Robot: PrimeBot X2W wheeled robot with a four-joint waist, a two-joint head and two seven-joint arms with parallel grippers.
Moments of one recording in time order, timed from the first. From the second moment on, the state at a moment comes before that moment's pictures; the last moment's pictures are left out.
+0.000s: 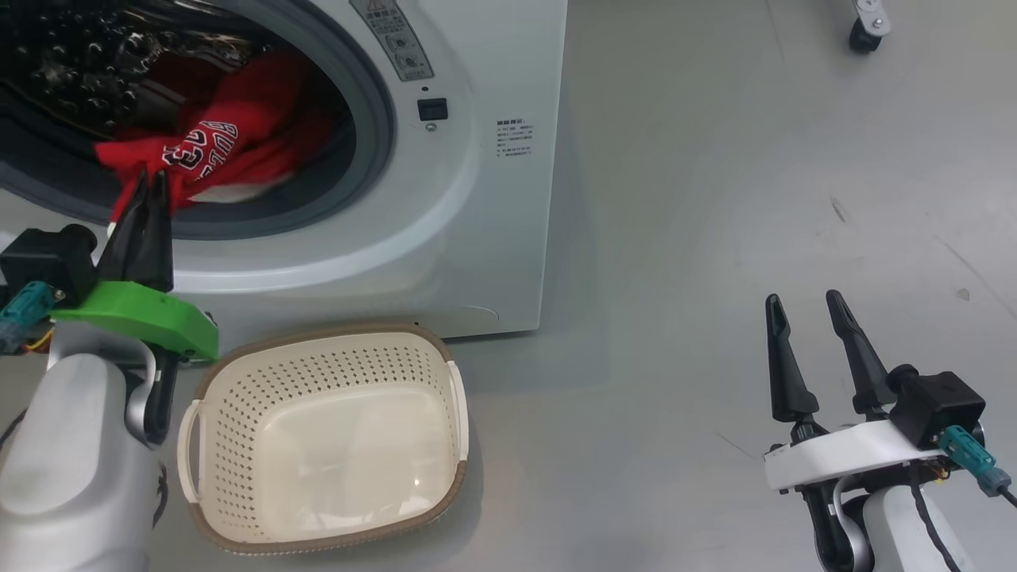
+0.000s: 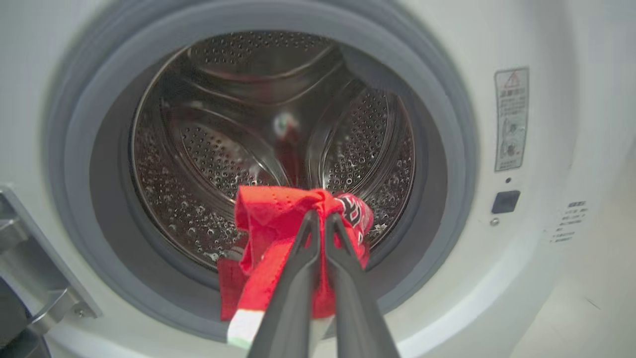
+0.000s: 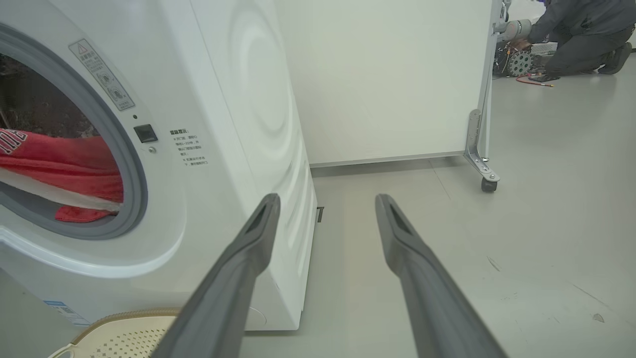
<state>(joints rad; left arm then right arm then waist) -0.56 0.18 -0.11 0.59 -0.39 -0.12 -0.26 -0.06 -0.05 0.10 0.12 0.31 0.11 -0.25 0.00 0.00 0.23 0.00</state>
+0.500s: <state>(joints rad) -0.50 0.18 -0.03 0.25 -0.37 -0.12 -0.26 -0.03 -0.05 0.11 0.12 0.31 0.11 -0.25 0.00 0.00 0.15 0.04</state>
